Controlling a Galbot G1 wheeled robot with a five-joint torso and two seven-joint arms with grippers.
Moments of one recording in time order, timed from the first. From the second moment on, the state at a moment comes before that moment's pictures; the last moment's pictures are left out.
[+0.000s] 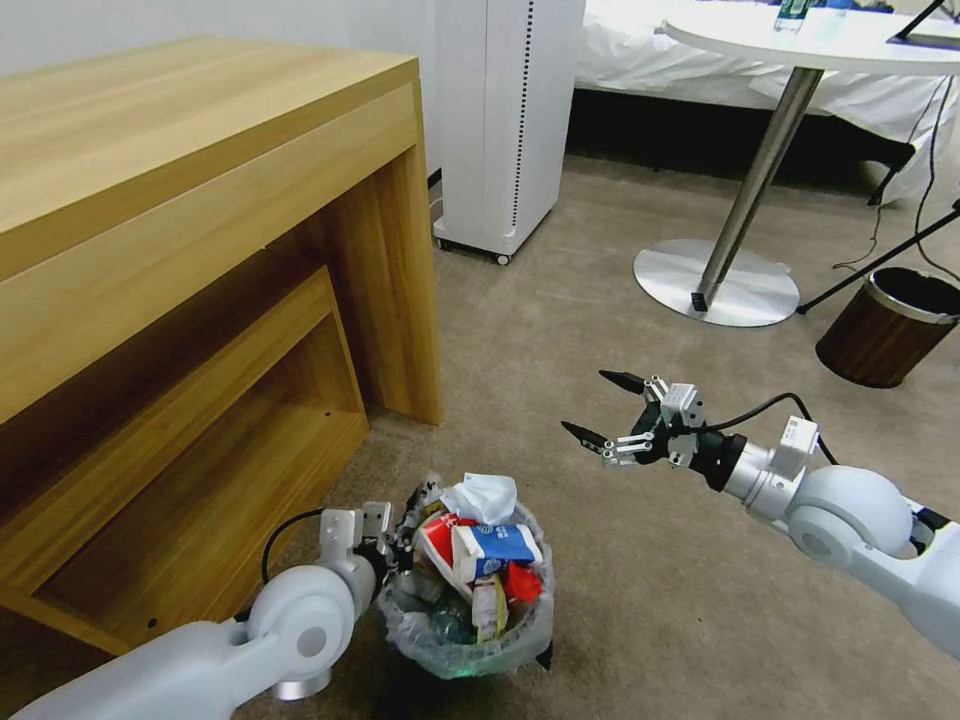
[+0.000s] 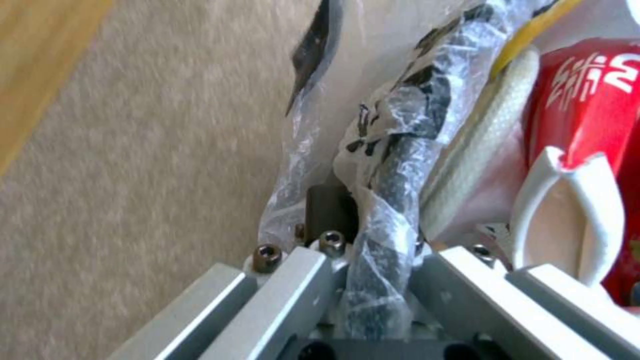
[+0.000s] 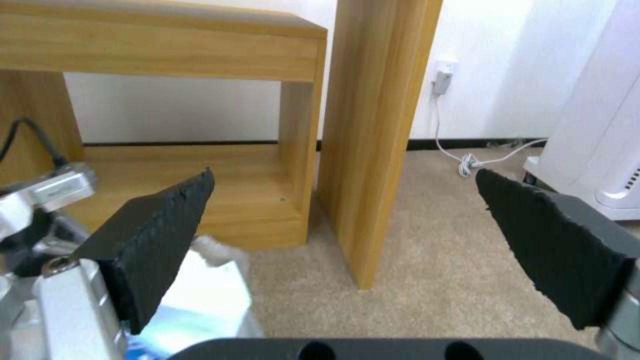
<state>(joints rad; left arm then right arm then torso) 0.79 -0.67 0.43 -2.09 -1.40 0.34 -0.88 -0.90 0.37 -0.04 1.96 0.93 0.20 -0.31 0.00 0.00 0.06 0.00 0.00</state>
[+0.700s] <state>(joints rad) 0.62 -0.74 0.59 -2.03 -1.43 0.31 -0.90 -0.95 0.38 -0.03 1.97 0.91 0.21 -0.32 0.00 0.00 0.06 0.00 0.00</state>
